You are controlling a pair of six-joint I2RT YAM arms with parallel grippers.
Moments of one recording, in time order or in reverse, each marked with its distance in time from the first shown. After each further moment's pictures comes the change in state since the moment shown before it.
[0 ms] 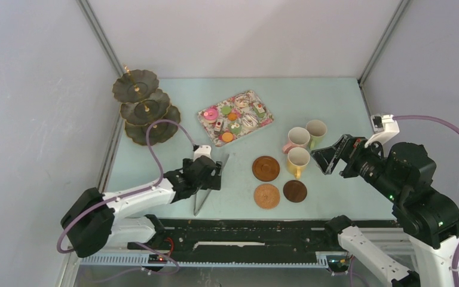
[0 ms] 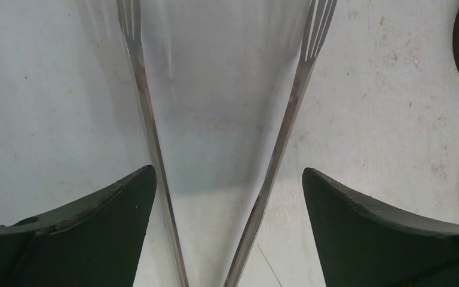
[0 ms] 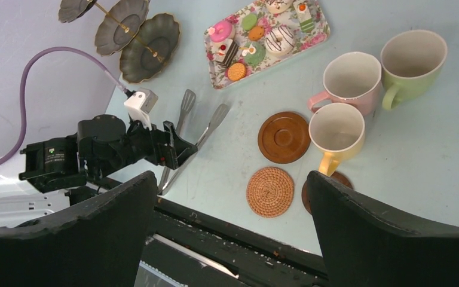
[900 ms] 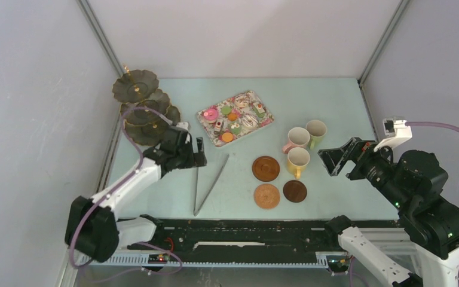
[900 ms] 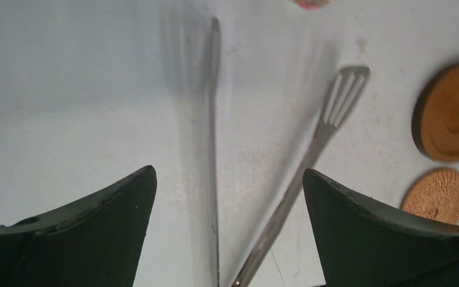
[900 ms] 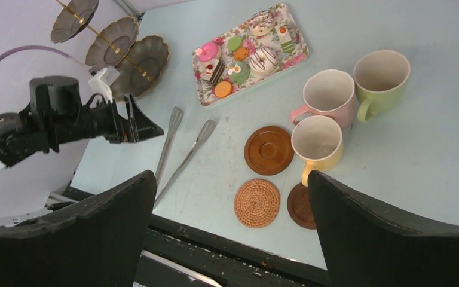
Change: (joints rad) left arm 0.459 0.071 0.275 -0.228 0.351 0.137; right arm 0.008 -0.036 0.027 -0.008 0.090 -0.023
